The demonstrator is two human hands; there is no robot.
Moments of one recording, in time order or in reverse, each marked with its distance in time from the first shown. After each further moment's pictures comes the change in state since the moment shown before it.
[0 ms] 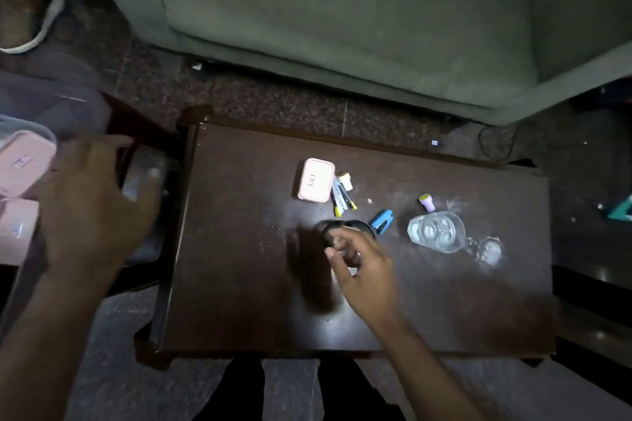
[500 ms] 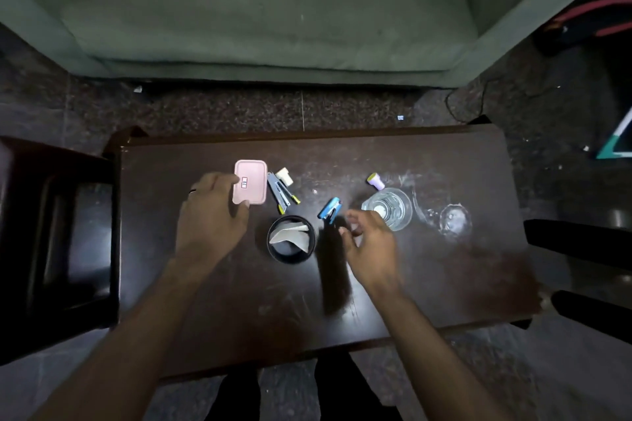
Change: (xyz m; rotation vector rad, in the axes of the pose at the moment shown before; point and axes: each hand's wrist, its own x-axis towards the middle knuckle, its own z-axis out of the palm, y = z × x) left_hand -0.055 0.191 0.109 -0.116 -0.367 0.246; right_hand 0.014 0.099 -0.071 -0.187 0.116 0.212
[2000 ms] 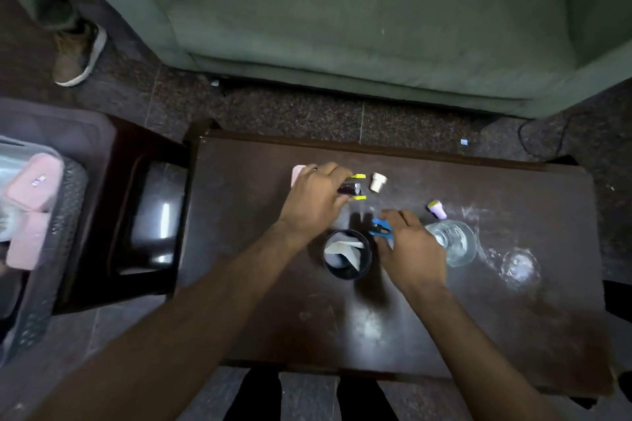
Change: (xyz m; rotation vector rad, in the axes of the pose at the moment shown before) left_hand 0.047 0.033 0.027 -0.072 0.024 0.283; right_hand 0.038 -0.047 0.001 -0.476 -0.220 -0.118
